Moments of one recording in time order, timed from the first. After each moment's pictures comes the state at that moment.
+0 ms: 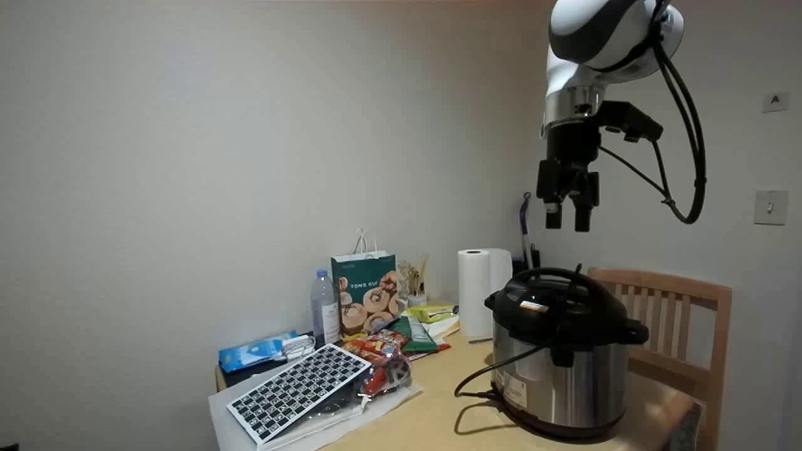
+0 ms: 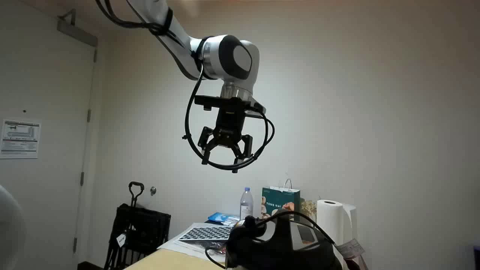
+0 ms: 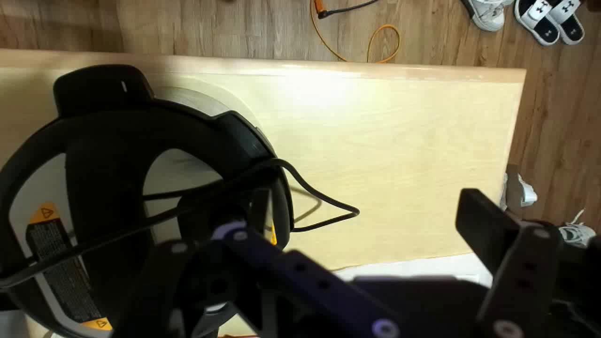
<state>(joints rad) 0.02 -0.29 -0.19 -2.15 0.11 1.77 -0.19</state>
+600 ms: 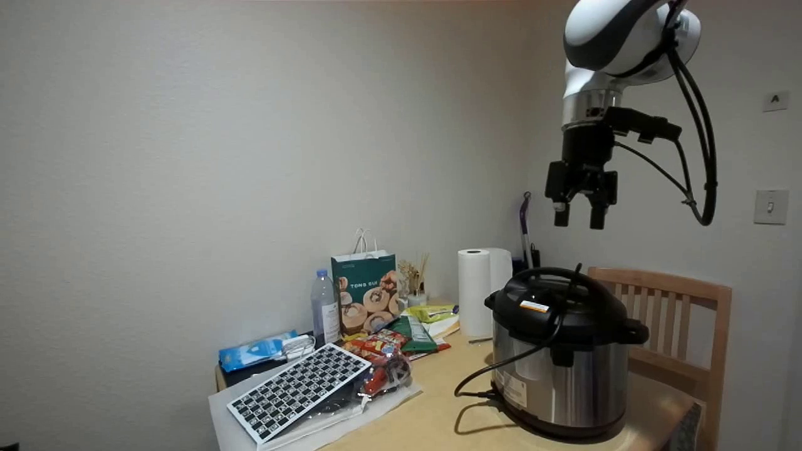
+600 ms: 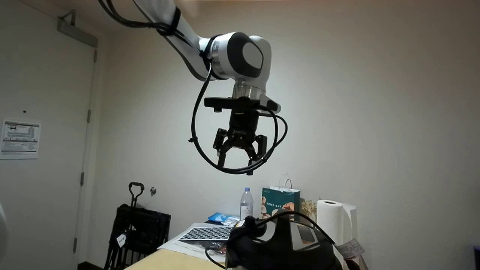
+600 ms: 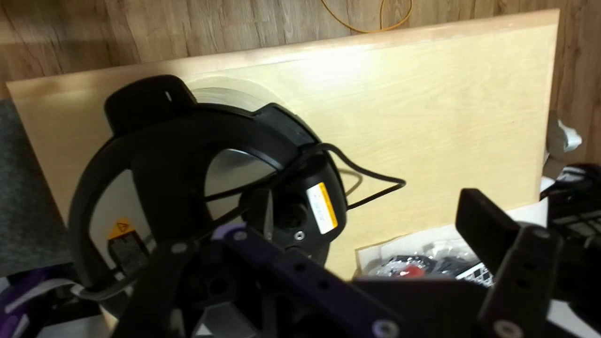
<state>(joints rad) -0.08 -0.29 -0.18 -2.17 0.10 1.83 -0.09</state>
